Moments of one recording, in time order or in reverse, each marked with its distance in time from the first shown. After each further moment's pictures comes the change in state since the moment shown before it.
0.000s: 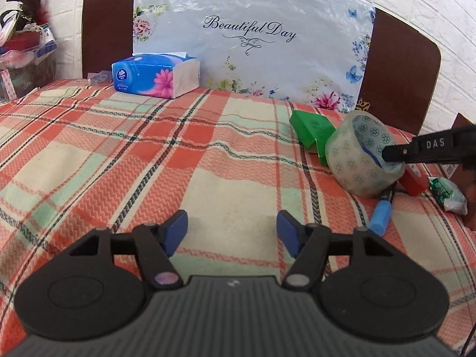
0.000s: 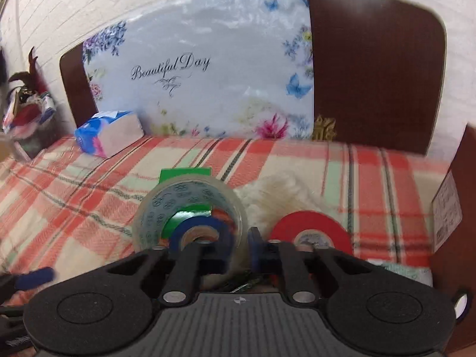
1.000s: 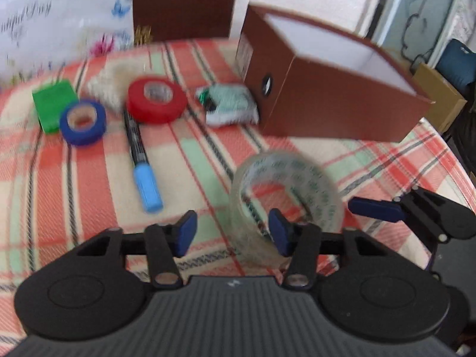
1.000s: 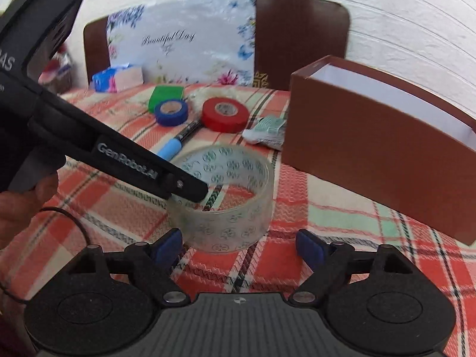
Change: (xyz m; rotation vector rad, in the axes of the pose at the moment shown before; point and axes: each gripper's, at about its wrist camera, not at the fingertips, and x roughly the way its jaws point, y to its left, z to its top) left arm -0.034 -0.204 -0.017 0.333 0.357 -0.446; right arm -0.145 -0.051 -0.152 -0.142 0.005 -0.115
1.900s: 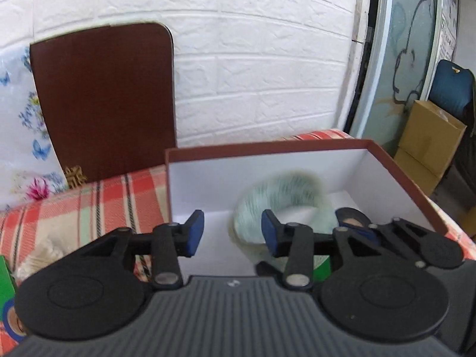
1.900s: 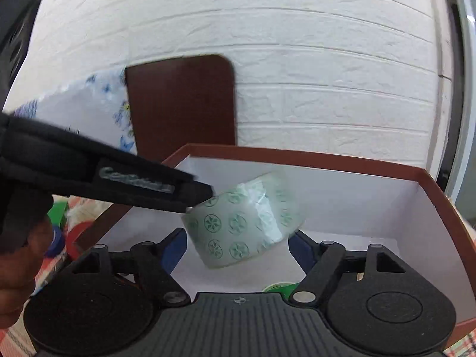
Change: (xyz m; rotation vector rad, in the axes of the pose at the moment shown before) left arm 0.054 -0.085 0.165 0.146 -0.287 0.024; right arm 0.044 -0.154 0.091 0.231 -0.252 -0.174
